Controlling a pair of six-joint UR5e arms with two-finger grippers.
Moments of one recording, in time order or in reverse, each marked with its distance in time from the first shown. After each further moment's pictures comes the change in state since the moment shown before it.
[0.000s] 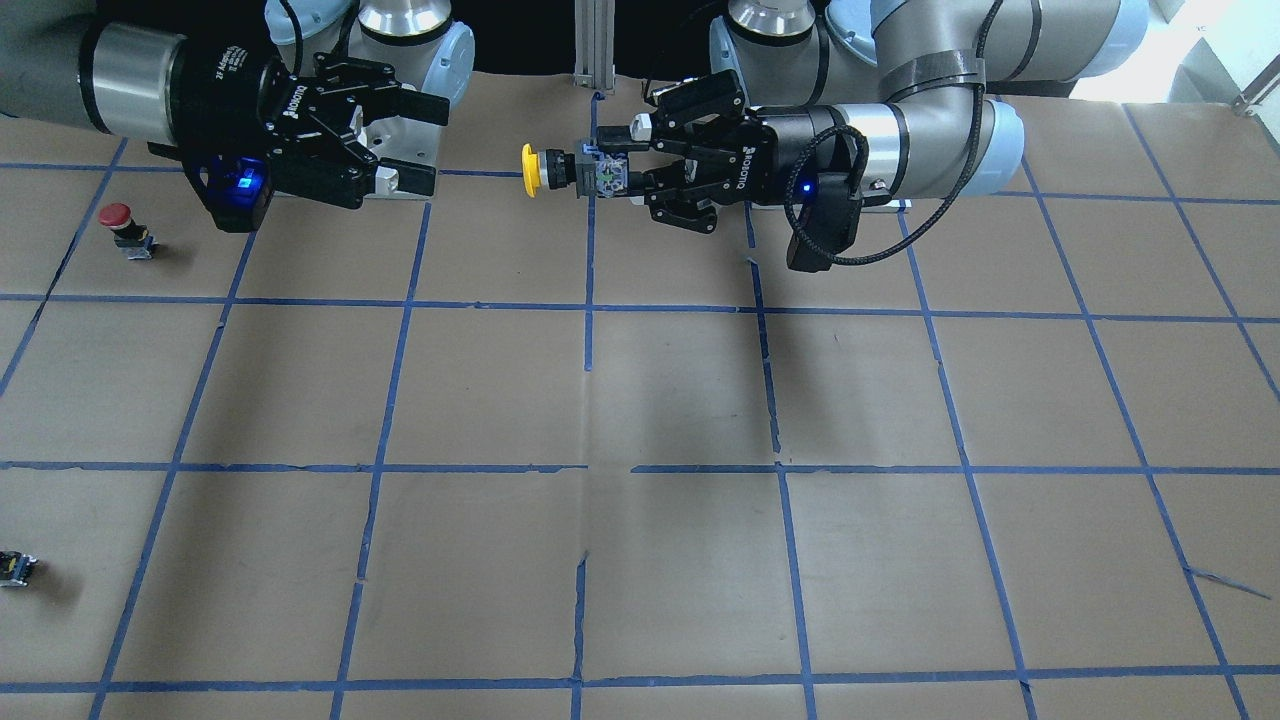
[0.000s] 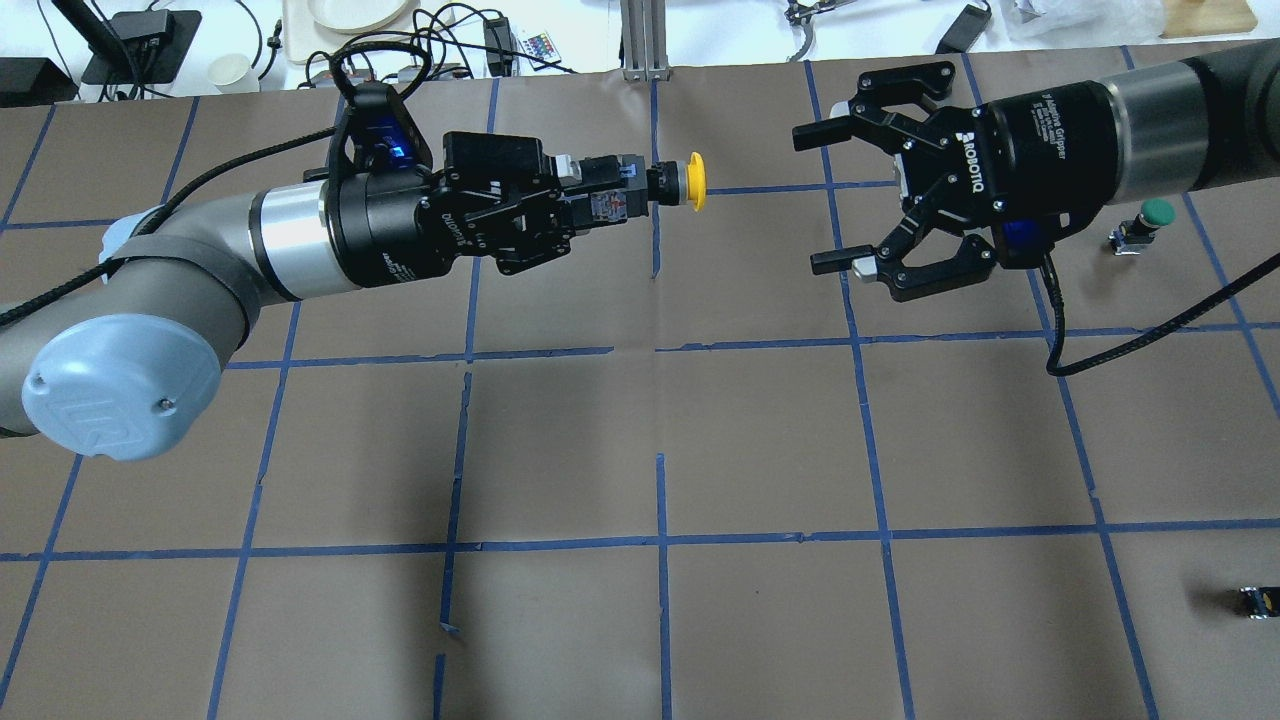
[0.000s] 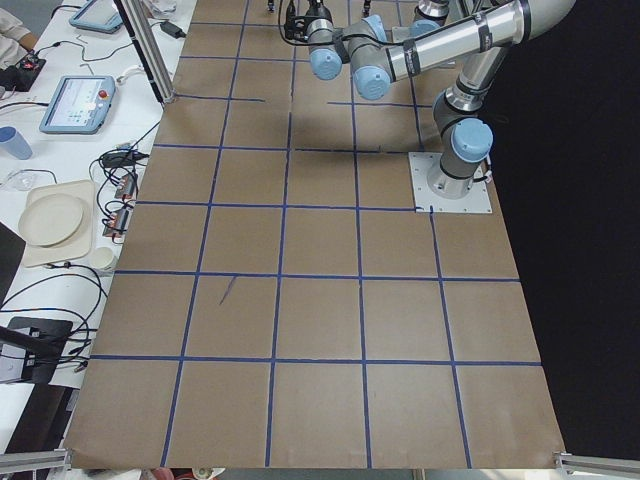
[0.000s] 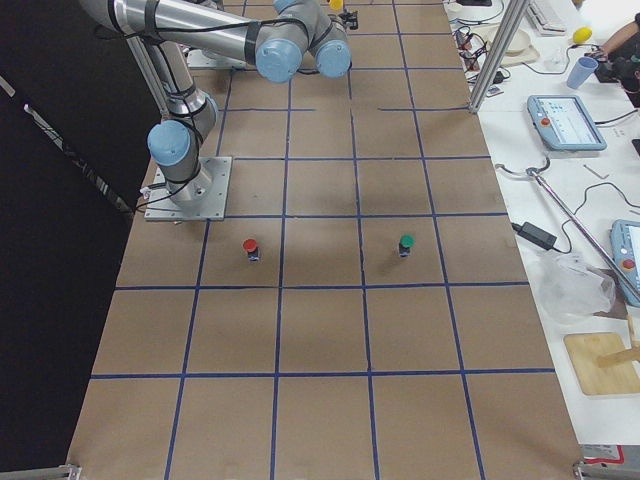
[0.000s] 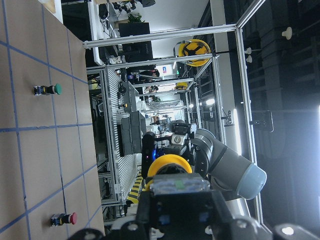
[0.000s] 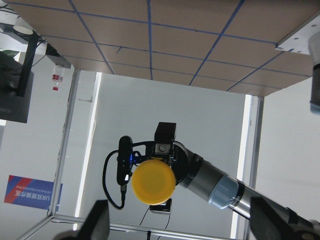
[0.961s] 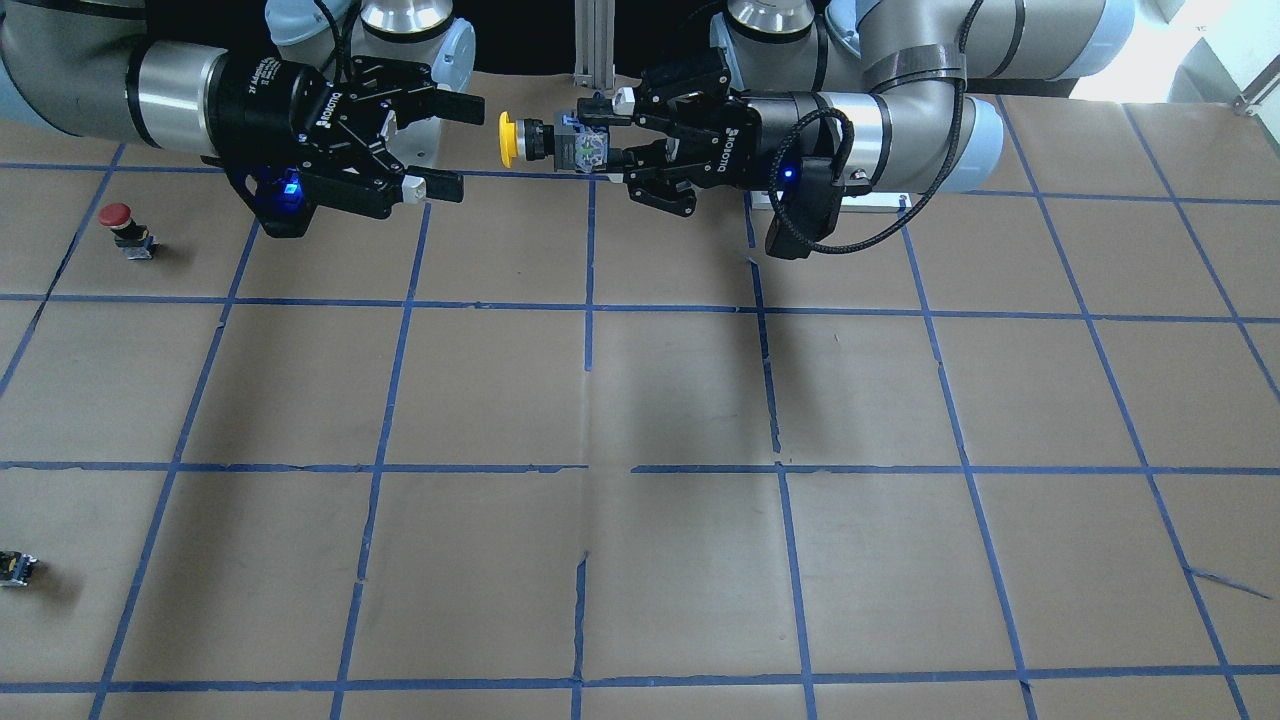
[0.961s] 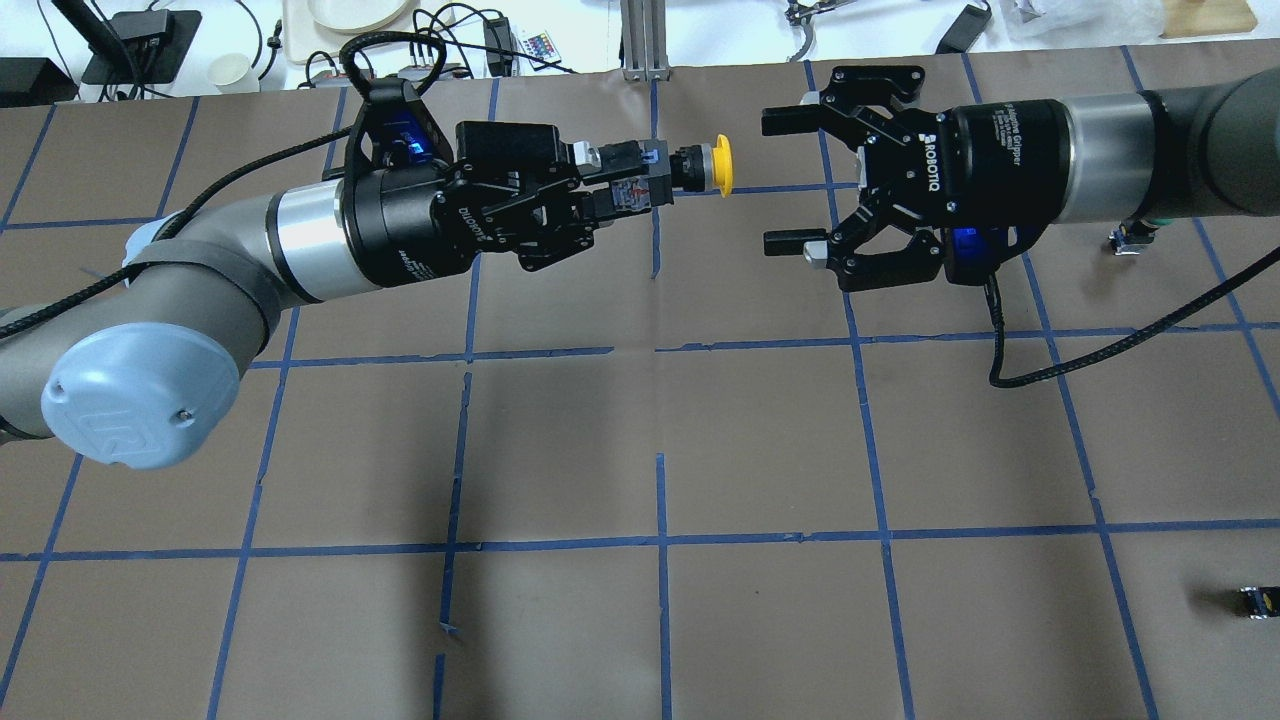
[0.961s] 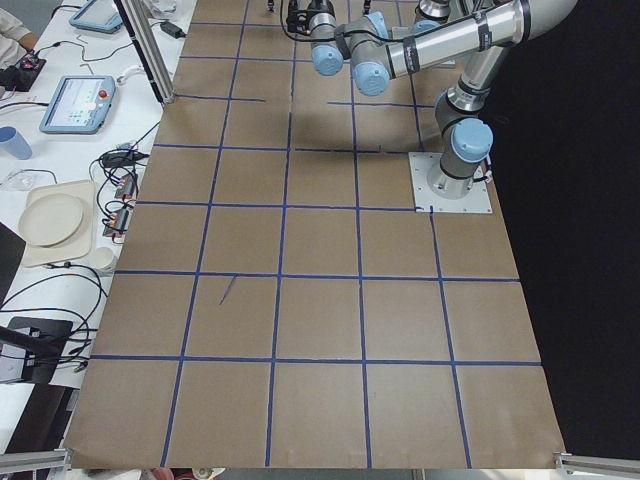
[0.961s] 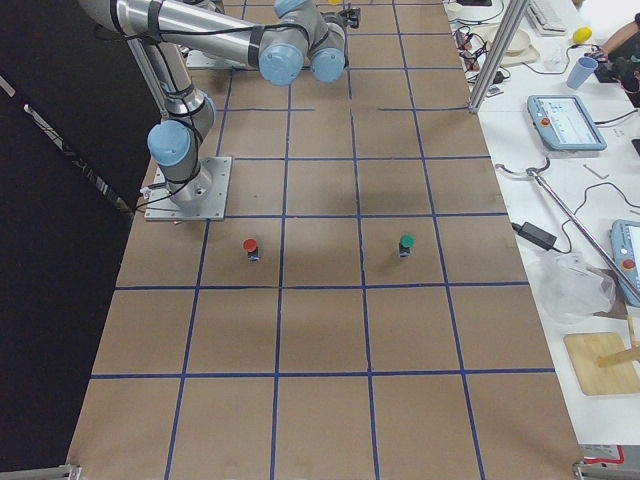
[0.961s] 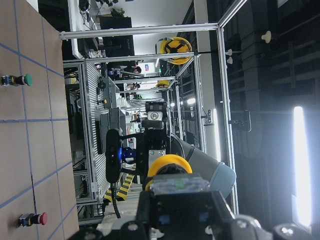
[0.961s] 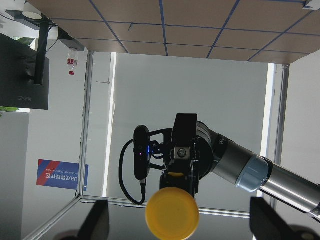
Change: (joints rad) left arm -0.032 0.002 -0.002 0.004 -0.067 -0.008; right arm 0.045 -0.005 0.045 0.043 0.119 0.003
